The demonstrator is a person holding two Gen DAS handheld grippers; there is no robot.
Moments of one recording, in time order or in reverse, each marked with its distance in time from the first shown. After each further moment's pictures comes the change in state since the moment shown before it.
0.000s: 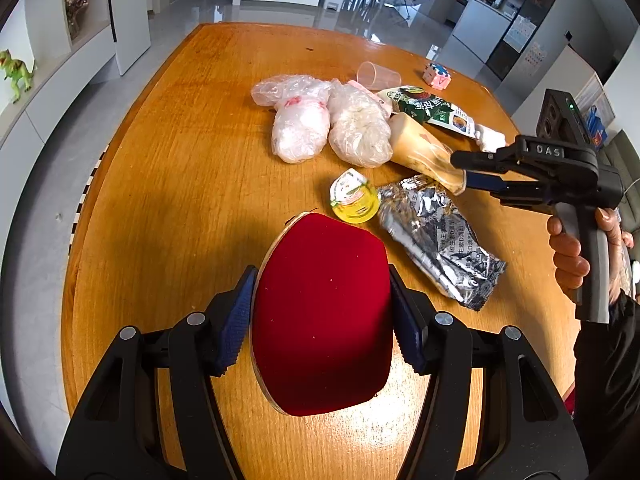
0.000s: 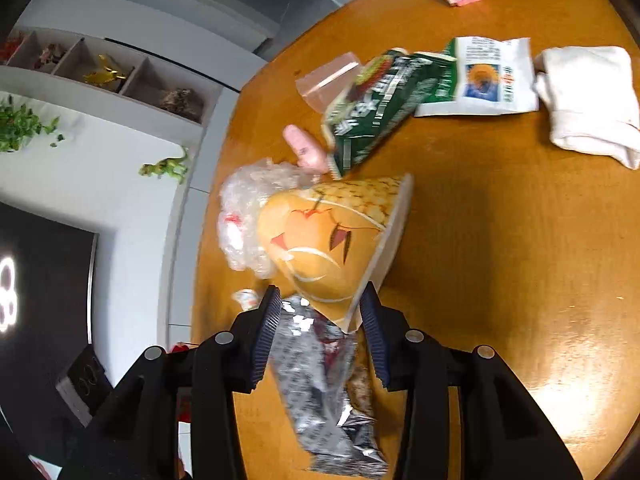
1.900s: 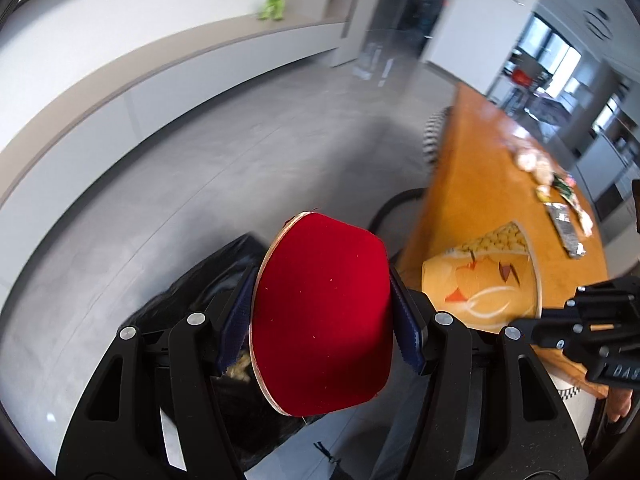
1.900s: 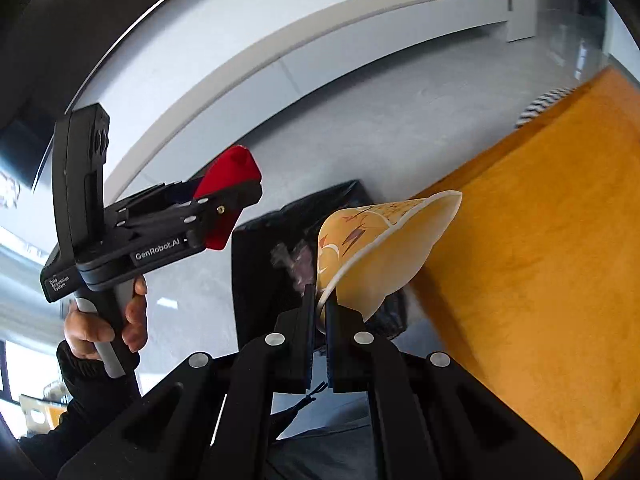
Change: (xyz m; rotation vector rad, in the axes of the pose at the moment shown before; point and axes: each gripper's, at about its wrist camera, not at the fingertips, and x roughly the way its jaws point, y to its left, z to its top) left arm -0.221 0.217 -0.303 -0.539 -0.204 0.327; right arm 0.166 0.331 -0.376 -0.914 0.519 -0.083
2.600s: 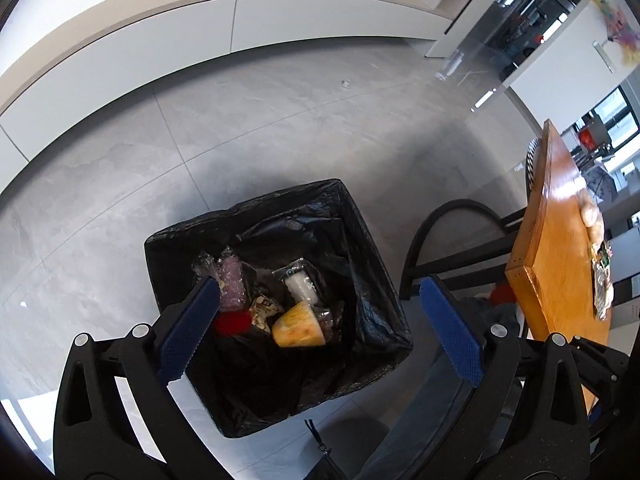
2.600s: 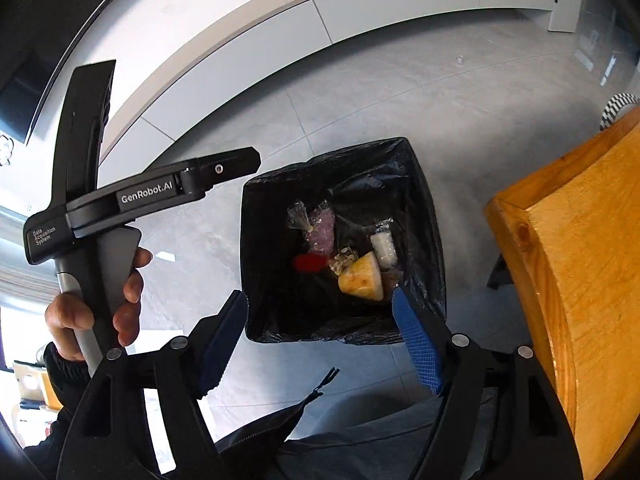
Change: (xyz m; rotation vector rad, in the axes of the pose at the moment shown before) left arm 0.019 0.094 -0.035 -0.317 0.100 0.082; right arm 0.079 0.039 0.001 -0.060 0.118 -0.006
